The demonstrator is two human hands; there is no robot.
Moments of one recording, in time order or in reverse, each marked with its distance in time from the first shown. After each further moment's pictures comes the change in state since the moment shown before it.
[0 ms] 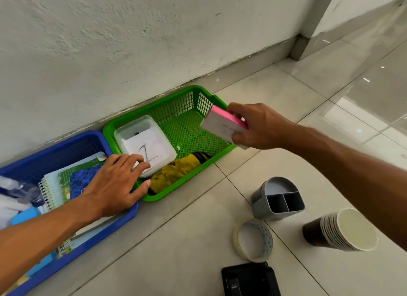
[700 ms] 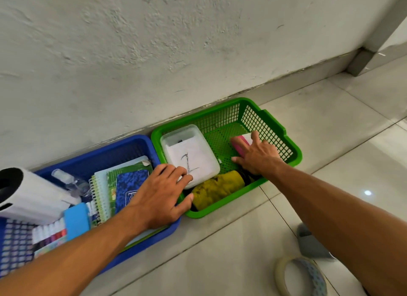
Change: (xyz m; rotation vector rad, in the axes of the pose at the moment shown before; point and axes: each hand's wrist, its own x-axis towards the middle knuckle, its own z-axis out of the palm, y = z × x) left_hand -0.003 0.000 0.004 -0.049 0.040 -0.013; right_hand 0.102 -0.006 0.136 -0.433 -0.255 0.257
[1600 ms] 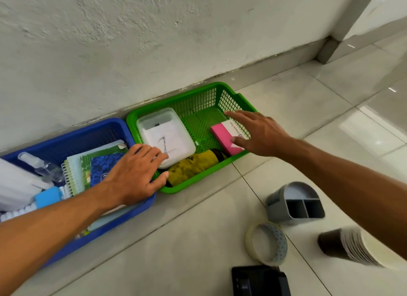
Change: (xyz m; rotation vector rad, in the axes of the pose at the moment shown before) left_hand -0.001 0.004 0.003 0.013 0.018 0.034; right_hand -0.079 0.063 -0.034 0.304 0.215 -0.187
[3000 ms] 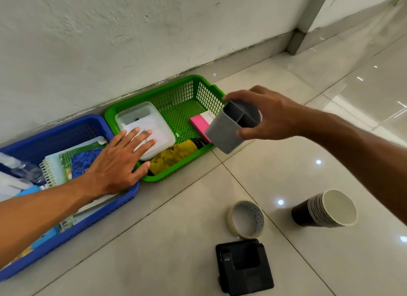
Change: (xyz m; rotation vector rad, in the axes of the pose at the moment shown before) left_hand 0.005 -0.008 -0.001 -0.002 -0.045 0.025; right_hand -0.069 -0.005 -0.091 0.151 -0.051 0.000
